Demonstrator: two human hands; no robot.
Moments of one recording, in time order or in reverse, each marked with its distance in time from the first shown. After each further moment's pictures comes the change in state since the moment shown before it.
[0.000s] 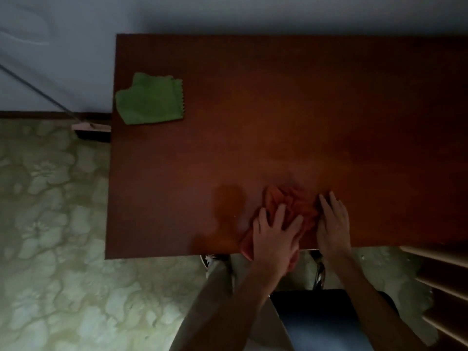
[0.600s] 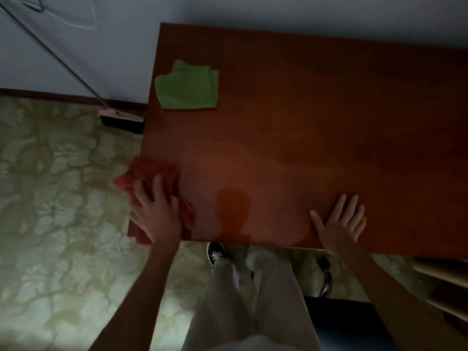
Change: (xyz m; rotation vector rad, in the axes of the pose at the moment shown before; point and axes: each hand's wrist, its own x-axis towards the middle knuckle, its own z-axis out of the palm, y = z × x) left_hand -0.062 -0.232 -0.068 -0.018 0.441 -0.825; right_hand 0.002 -0.034 0.026 -0.265 -0.178 0.154
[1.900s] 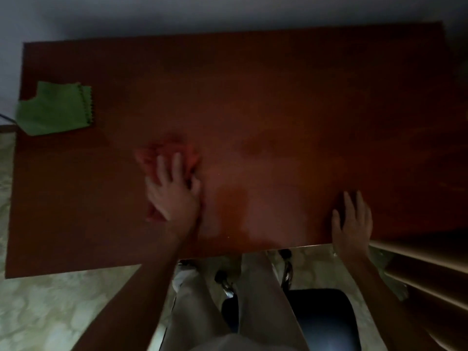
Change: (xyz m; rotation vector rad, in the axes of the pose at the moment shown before) left_hand -0.088 0.272 0.087 0.016 -0.018 0.291; right_hand 0.063 0.254 -0.072 0.228 0.264 0.085
